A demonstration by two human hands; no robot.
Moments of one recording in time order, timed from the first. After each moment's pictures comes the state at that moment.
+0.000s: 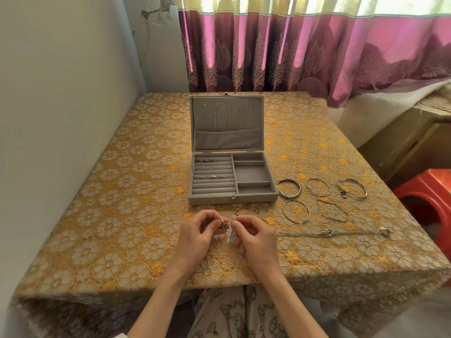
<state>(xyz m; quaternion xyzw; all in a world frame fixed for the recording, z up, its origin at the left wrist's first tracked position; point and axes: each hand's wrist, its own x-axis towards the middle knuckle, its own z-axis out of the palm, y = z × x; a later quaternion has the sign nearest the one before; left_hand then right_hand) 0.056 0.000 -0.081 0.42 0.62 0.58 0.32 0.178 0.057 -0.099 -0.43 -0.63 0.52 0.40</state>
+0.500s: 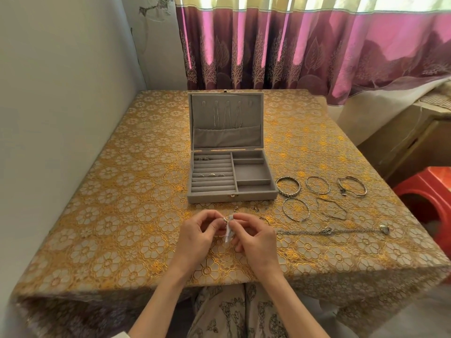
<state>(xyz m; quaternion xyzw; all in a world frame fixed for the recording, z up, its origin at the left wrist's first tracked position) 0.058 -0.001 -0.082 0.44 0.66 0.54 0.28 0.179 0.053 -0.096 -0.40 -0.63 0.52 0.42</state>
